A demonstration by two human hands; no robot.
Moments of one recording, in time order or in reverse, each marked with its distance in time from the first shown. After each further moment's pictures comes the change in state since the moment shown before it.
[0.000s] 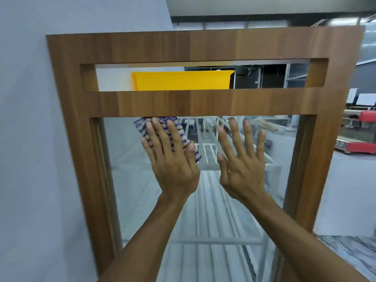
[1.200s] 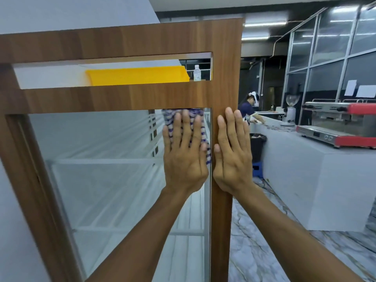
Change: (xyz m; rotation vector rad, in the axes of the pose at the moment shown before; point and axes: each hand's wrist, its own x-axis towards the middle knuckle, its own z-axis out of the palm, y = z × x) left_hand -0.039 0.192 0.063 -0.048 -0.123 0.259; right_hand -0.039 0.161 -0.053 0.391 0.114 0.059
